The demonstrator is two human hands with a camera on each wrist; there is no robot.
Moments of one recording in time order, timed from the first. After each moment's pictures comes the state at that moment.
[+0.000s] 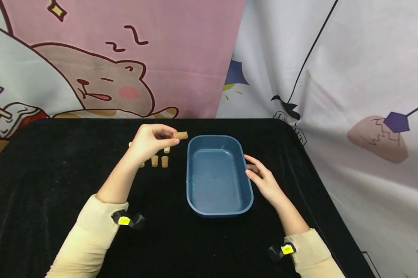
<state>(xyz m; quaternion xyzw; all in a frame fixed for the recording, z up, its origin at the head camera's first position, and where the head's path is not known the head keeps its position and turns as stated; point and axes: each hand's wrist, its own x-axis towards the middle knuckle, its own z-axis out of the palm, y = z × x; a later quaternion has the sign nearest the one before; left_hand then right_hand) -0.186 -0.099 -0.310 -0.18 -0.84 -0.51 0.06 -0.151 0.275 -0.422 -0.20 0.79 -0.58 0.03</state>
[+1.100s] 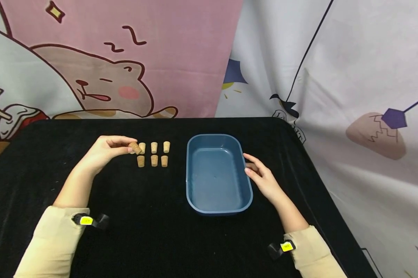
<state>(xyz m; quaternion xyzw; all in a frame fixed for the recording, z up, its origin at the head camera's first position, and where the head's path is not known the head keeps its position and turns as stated) -0.182 -0.216 -0.349 -0.14 -0.81 -0.57 -0.04 -0.152 0.275 -0.422 -0.19 0.79 -0.58 0.03</state>
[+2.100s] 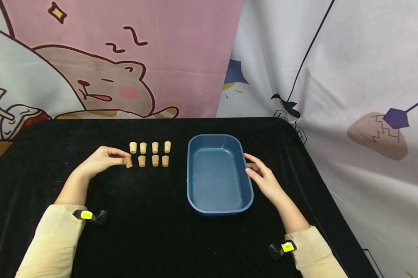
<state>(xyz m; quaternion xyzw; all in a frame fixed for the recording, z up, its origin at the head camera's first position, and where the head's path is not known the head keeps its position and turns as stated) -0.196 -0.258 -0.397 -0.10 -0.87 -0.48 -0.11 -0.151 0.276 -0.421 -0.19 0.79 -0.58 0.04</state>
